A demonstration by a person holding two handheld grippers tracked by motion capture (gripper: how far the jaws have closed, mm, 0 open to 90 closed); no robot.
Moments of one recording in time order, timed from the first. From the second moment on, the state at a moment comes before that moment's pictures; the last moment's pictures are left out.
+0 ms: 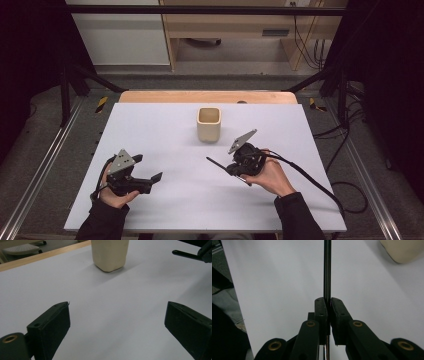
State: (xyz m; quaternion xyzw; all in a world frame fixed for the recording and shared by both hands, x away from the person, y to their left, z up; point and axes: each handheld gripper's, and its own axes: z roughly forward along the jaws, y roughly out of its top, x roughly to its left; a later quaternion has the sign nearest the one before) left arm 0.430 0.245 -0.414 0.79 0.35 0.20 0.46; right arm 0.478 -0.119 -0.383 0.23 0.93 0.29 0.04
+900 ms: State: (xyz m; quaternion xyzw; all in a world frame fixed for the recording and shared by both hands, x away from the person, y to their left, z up) left arm 0.431 0.192 -0.395 0.85 0.25 0.21 0.41; right arm 0.476 -0.108 -0.370 0.19 0.94 0.30 0.02
